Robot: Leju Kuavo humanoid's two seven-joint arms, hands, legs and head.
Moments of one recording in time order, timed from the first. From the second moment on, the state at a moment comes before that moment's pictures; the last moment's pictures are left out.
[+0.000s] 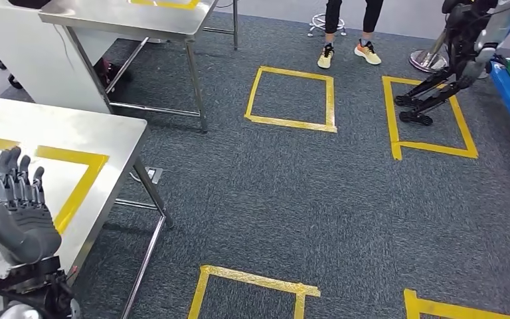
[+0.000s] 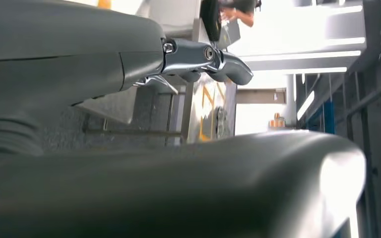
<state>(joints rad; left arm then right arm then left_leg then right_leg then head) 0.17 0.19 -0.31 -2.07 0.05 0.52 -0.32 0.29 -0.15 -0.10 -2.21 -0.25 -0.56 -0.27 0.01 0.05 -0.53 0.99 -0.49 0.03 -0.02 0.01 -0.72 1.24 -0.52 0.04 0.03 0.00</state>
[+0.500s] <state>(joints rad) 0.18 0.19 -0.28 -2.06 0.05 0.53 -0.31 0.31 -0.14 -0.15 -2.23 -0.24 -0.54 -0.25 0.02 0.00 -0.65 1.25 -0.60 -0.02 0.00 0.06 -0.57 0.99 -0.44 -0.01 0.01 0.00</state>
